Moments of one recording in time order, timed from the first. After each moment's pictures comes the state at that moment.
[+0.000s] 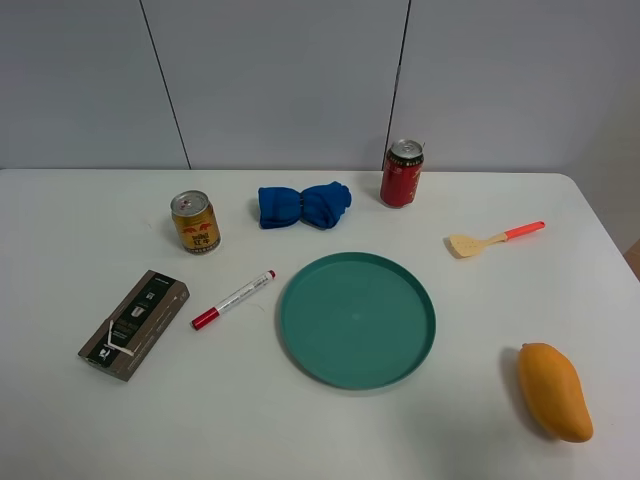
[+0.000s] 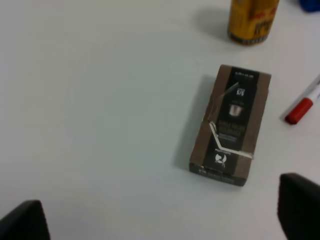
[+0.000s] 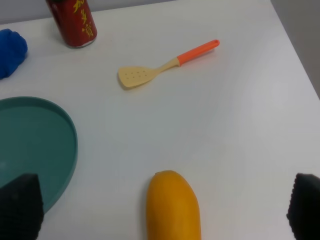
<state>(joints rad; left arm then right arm) 0.07 0.23 -0.55 -0.01 1.03 0.07 -0.03 0.00 -0.50 0.00 1.06 0.07</state>
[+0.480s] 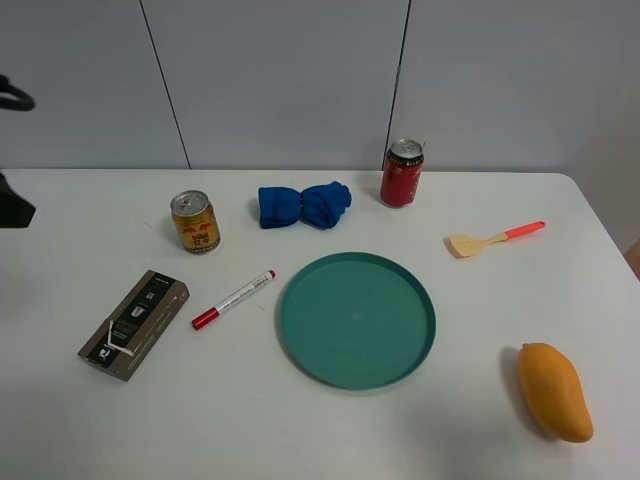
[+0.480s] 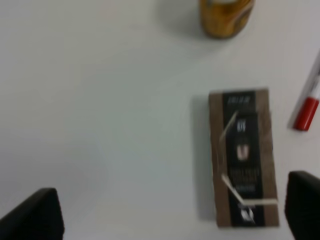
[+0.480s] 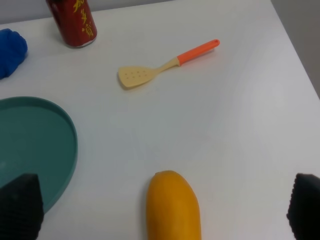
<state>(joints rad) -0.05 1.13 -1.05 -0.05 0.94 0.40 -0.03 0.00 -0.50 0.00 1.06 0.07</state>
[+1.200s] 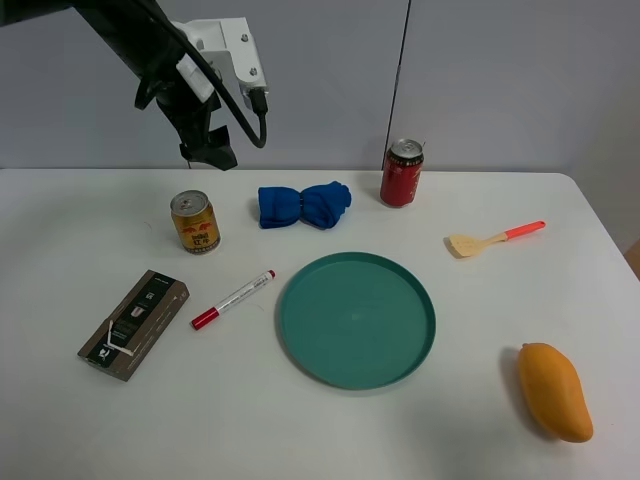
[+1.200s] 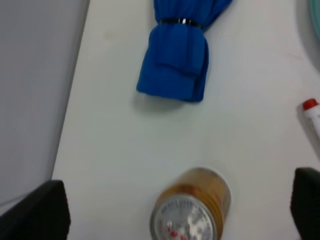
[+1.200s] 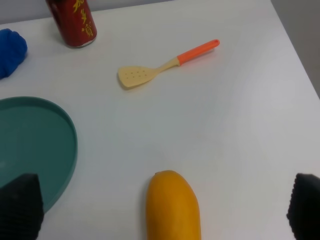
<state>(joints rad) -0.38 1.90 -1.72 -0.10 0.94 0.95 -0.03 0.00 -0.50 0.00 1.06 0.07</state>
